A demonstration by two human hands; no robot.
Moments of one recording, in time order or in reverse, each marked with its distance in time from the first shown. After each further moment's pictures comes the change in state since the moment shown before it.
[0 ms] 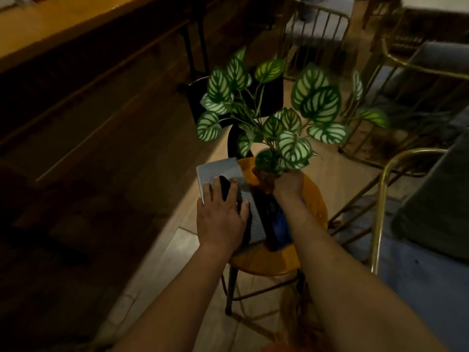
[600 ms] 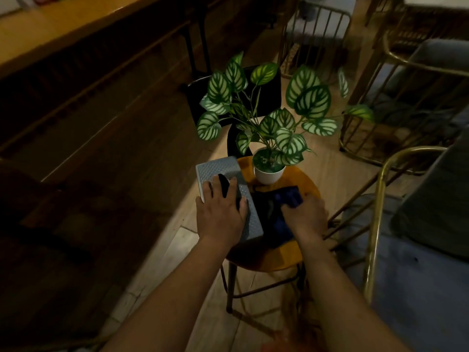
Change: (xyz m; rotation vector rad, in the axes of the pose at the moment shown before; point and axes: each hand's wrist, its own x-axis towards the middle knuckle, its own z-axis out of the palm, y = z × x) left_hand 0.003 0.007 -0.007 0.104 -0.073 -0.012; right_hand -0.051 0.052 -0.029 -0.501 0.173 0.090
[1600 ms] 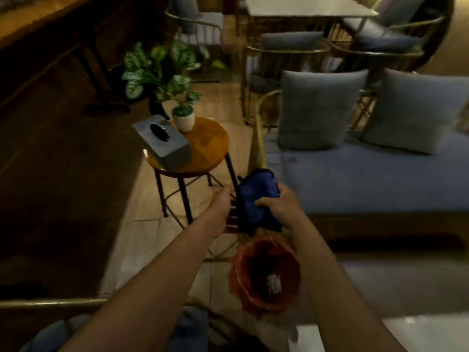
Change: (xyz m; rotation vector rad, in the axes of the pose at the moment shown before) left_hand -0.328 0.051 -0.056 -1.271 -0.930 -0.378; right_hand -0.376 0.162 -0.125 0.772 -0.090 0.140
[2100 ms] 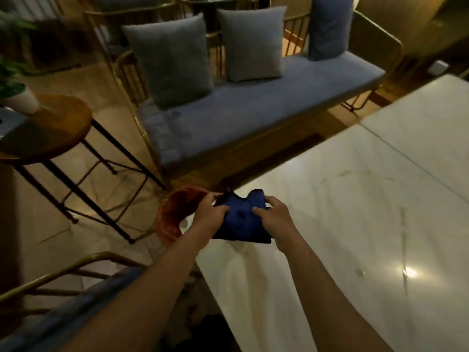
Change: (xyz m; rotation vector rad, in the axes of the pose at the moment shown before) left_hand -0.142 -0.248 0.174 0.606 -0.282 0.360; right_hand -0.282 0.237 -0.157 0.204 0.457 0.254
